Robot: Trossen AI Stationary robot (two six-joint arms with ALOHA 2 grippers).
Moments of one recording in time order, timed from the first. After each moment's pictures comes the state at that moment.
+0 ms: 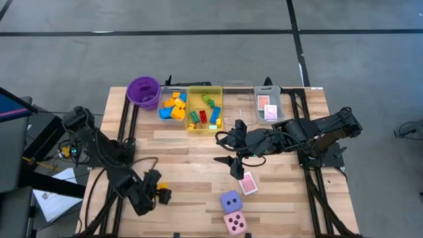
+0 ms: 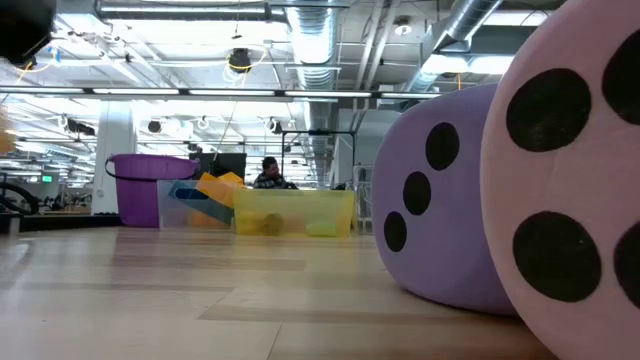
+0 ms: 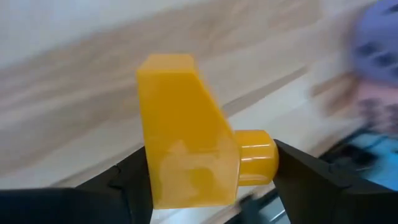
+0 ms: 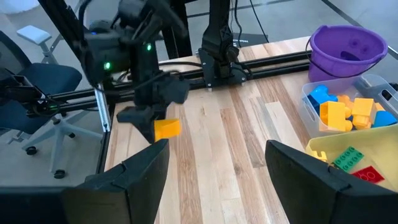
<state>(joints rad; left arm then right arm) -0.87 1.42 0.84 -0.55 -0.33 -2.09 0.34 1.59 1.77 -0.72 0.34 0.33</state>
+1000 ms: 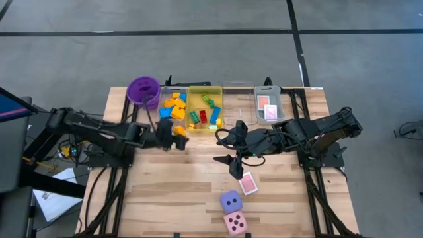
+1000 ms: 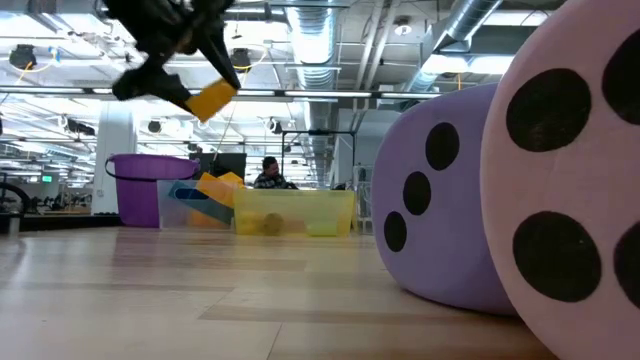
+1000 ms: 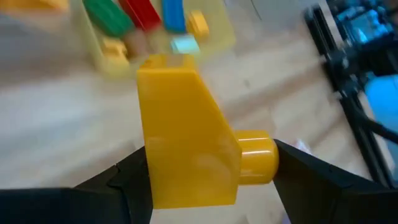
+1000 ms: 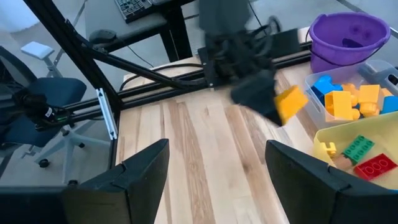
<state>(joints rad) -0.17 1.14 0.84 -0.53 -0.48 -1.28 0.34 1.59 1.77 -0.72 0.34 0.42</state>
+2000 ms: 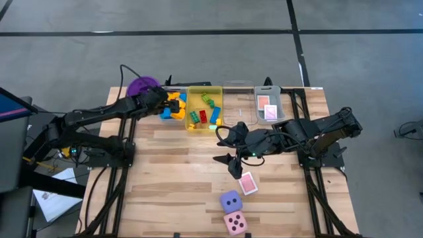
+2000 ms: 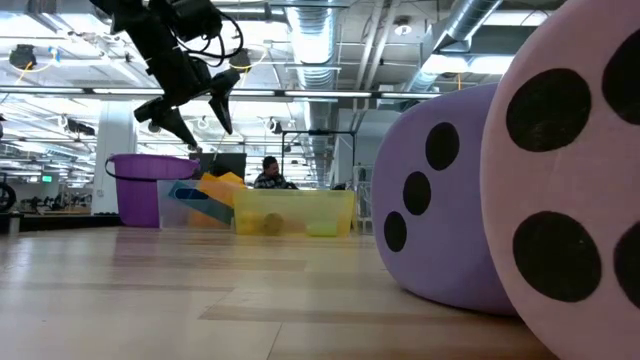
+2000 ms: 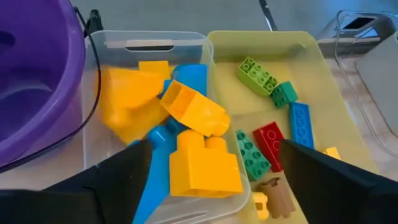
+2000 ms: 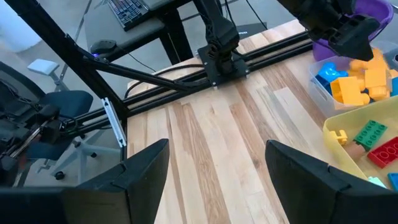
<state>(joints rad) 0.49 1.14 0.84 -0.53 -0.39 -0.79 0.34 1.59 1.77 -0.72 0.34 0.52</state>
